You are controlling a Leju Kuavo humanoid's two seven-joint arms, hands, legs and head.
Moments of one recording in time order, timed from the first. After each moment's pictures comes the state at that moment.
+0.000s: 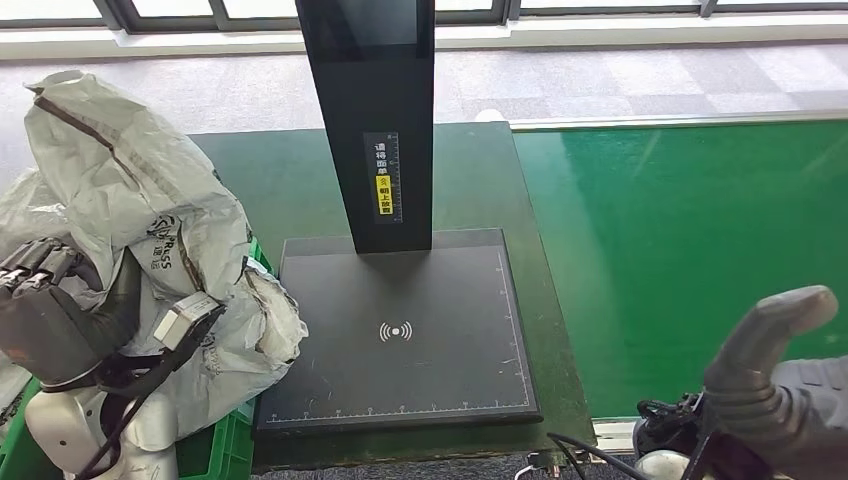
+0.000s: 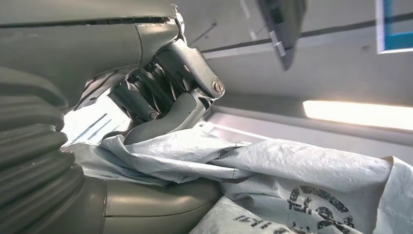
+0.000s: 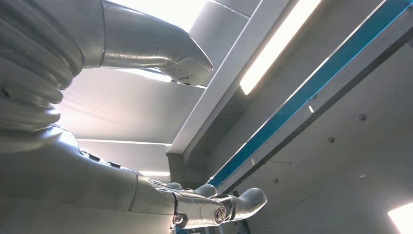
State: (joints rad) left arm -0.04 -0.29 0.28 -1.93 -1.30 0.70 -0.22; right arm -0.01 0.27 0.14 -2.19 0.87 -0.70 -0.70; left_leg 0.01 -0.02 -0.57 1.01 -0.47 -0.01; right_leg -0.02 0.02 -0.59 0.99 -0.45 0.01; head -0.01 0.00
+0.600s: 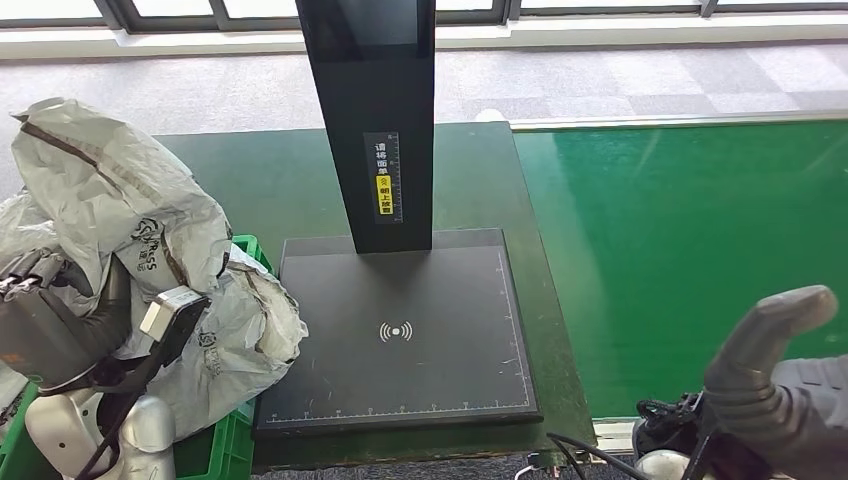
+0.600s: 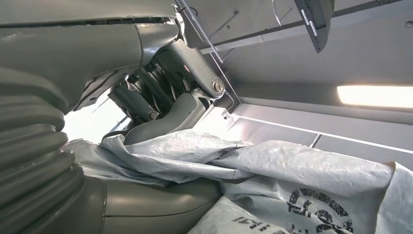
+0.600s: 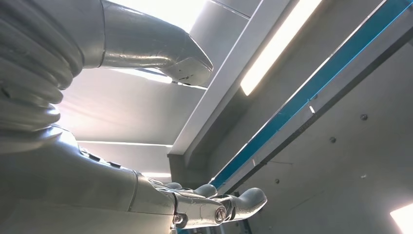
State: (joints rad) left arm -0.04 -0.29 0.33 -1.89 -1.33 0.70 -0.17; right arm -0.02 0.27 0.14 -2.19 0.86 -0.70 -0.70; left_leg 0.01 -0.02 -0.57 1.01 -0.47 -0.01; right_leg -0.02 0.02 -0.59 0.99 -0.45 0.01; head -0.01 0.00
